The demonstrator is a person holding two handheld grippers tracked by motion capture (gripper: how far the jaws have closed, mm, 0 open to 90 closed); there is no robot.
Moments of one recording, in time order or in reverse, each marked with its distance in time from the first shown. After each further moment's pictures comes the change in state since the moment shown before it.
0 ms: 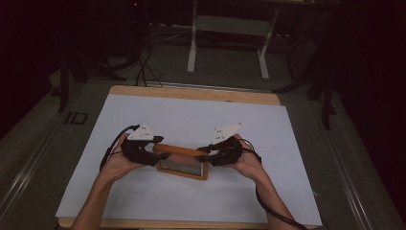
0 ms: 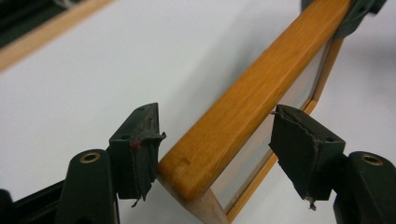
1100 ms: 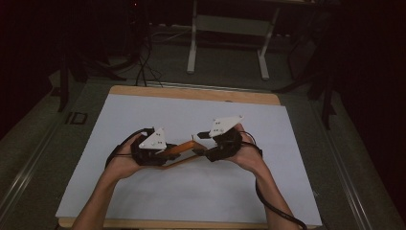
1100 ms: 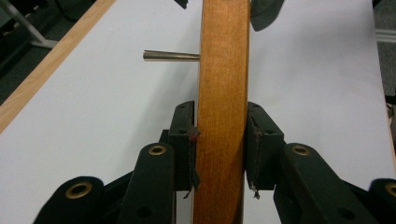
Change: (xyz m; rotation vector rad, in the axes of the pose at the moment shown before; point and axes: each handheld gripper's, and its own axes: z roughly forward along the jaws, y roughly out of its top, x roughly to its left) left arm -0.029 0.029 0.004 0.041 -0.054 0.242; right arm 0.000 0.027 -0.013 -0.023 -0.118 -0.066
